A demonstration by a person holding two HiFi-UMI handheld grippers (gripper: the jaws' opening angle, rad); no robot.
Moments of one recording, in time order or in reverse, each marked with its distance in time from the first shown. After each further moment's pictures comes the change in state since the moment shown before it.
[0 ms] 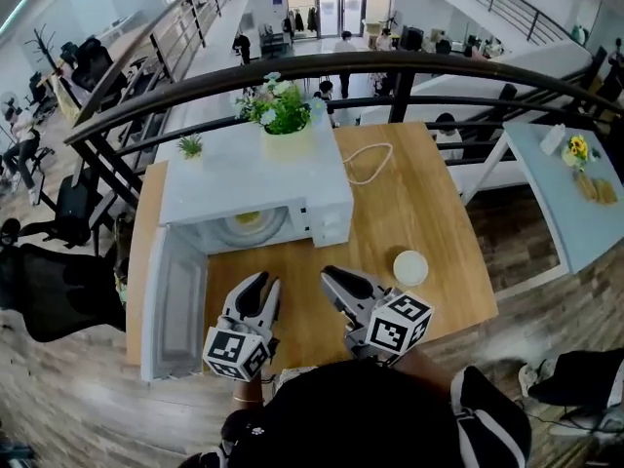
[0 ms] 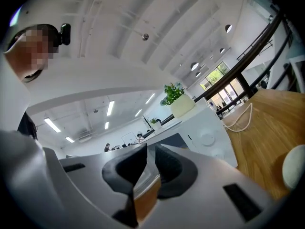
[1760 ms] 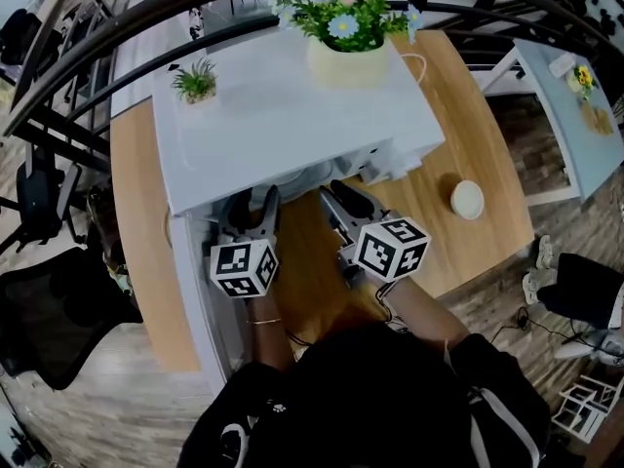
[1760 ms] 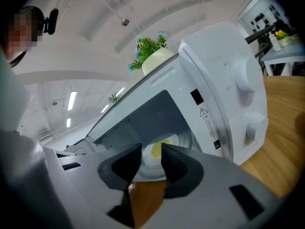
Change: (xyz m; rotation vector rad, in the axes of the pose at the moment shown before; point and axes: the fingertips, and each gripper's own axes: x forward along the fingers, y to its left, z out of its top) left arm 0.065 0.221 -0.066 -0.095 0.150 0.051; right arm 0.181 -0.073 -0.069 0.079 0.035 -0.425
